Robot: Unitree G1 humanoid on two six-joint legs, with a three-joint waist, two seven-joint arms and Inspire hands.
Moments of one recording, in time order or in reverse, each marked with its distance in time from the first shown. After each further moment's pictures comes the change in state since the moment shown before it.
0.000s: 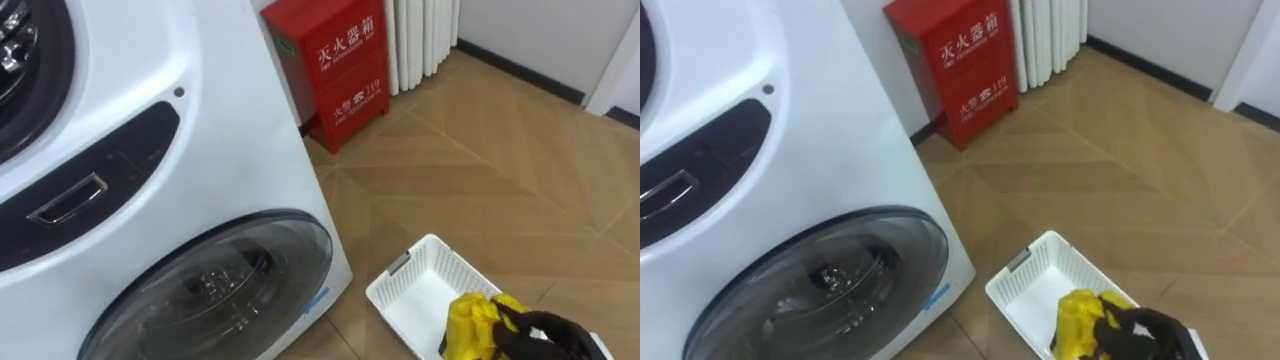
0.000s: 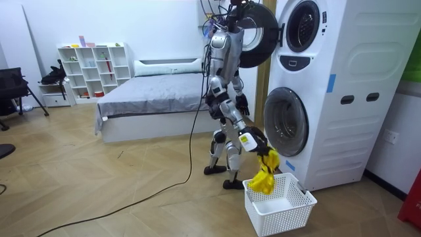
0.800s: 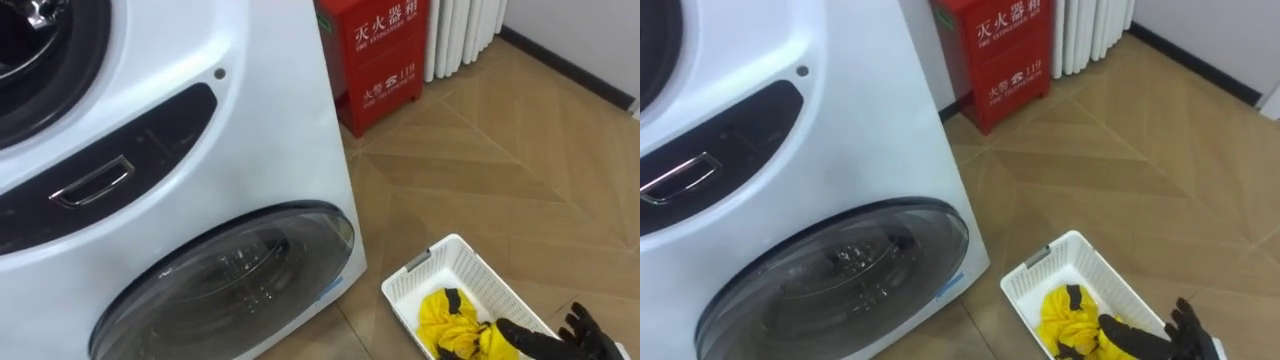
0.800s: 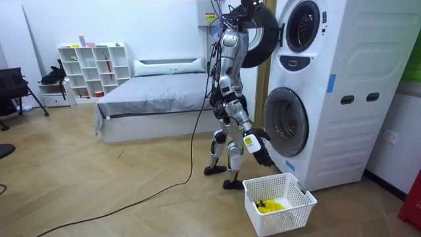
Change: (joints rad) left arm -0.004 0.001 -0.003 -0.025 -0.020 0.011 0.028; right arm -0.005 -0.003 -0.020 0.079 0.131 -0.048 -0.036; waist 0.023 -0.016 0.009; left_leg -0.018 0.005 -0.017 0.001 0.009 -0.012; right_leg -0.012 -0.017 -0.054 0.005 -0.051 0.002
